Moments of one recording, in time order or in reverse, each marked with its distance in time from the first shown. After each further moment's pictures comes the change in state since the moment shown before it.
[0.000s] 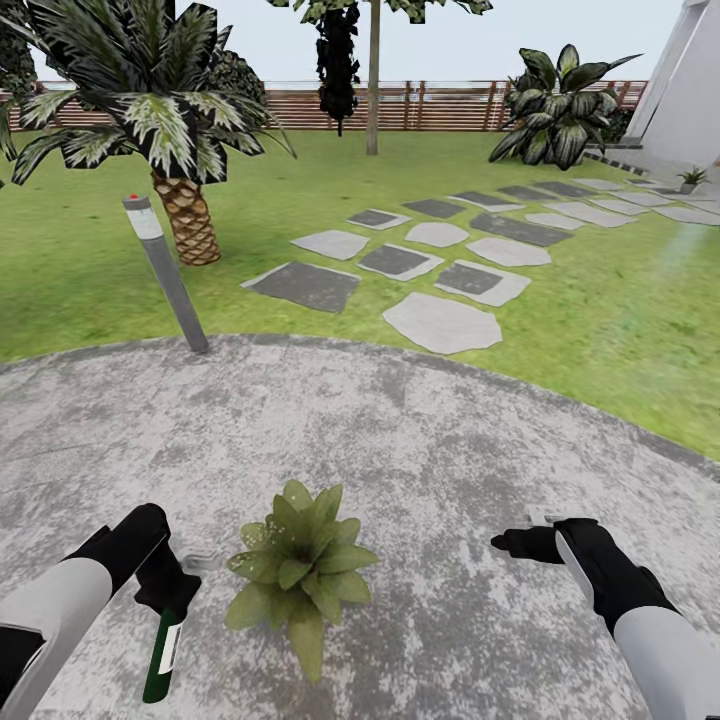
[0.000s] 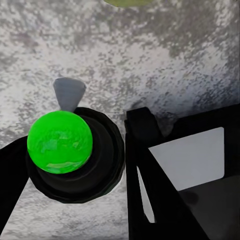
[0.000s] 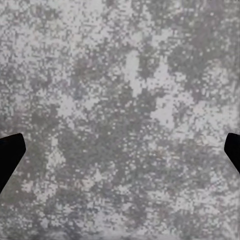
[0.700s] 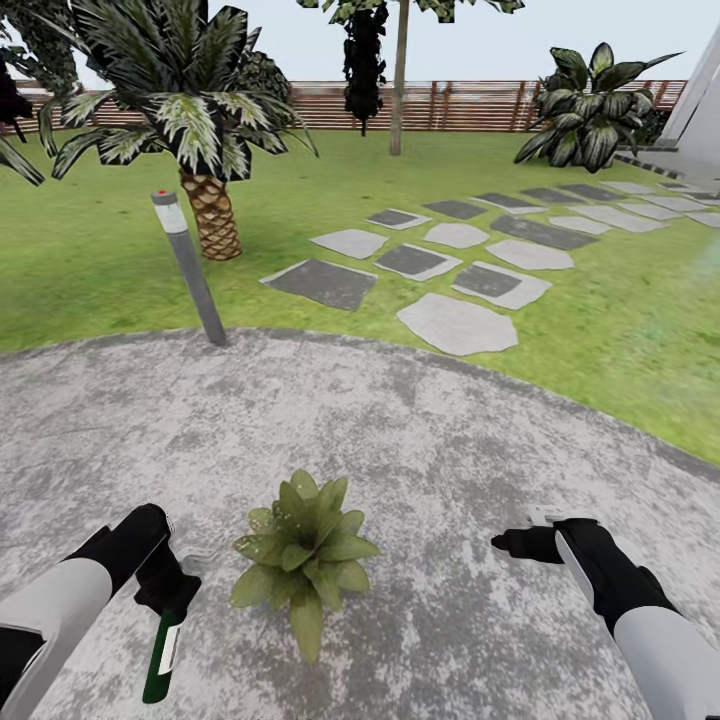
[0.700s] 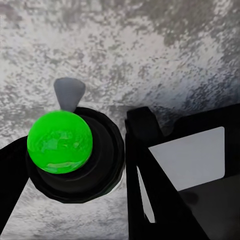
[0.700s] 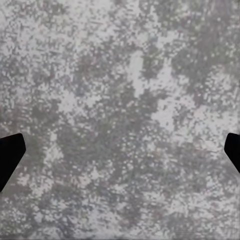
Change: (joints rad) left arm 0.001 0.000 0.000 0.000 0.000 0.000 0.001; right arm 0.000 0.000 0.000 0.000 0.000 0.000 0.000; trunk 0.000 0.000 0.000
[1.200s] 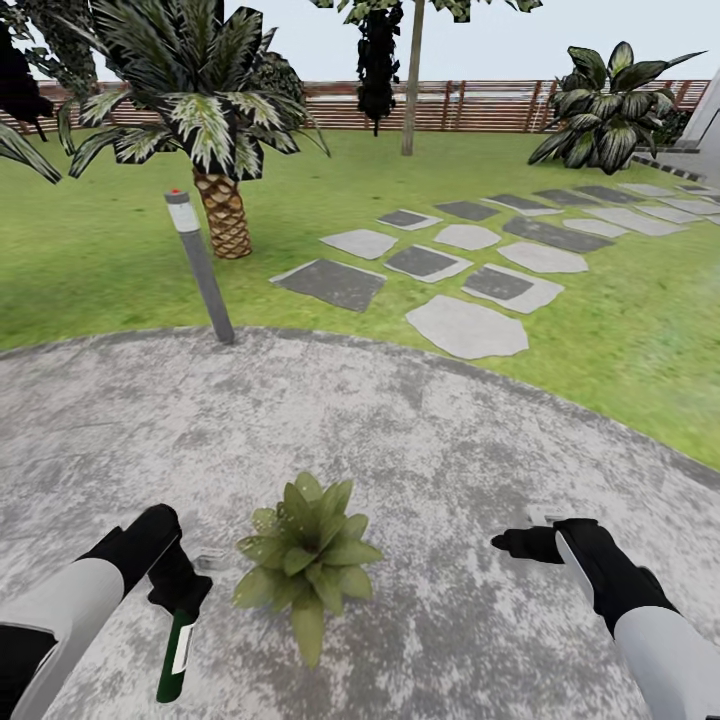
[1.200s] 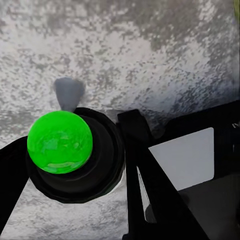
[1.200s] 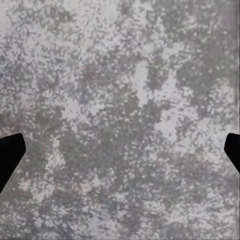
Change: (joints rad) left arm 0.002 -0.034 -0.001 -0.001 0.001 -0.002 0.000; right arm 0.000 0.000 0.000 -0.001 0.000 0.001 0.000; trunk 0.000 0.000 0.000
